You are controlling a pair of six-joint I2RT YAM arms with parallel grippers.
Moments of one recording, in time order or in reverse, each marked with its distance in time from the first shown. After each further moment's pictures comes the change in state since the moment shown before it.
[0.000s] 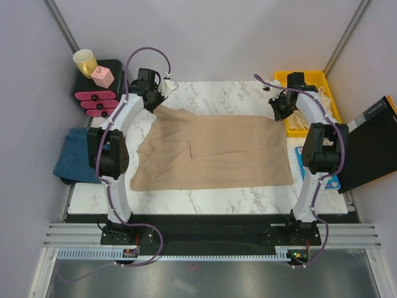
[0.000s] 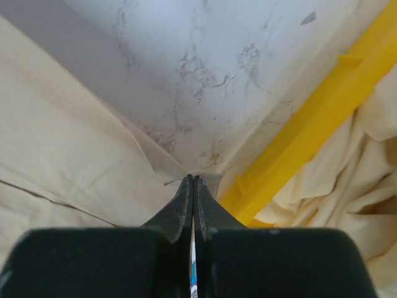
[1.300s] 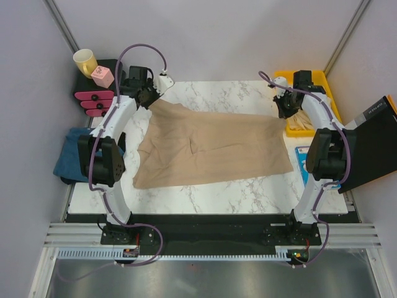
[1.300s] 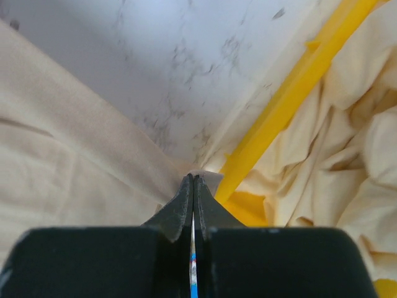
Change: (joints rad) left arm 0.024 -0.109 -0.075 0.069 0.043 0.077; right arm -0.024 -0.103 -0.053 0.064 -0.005 0.034
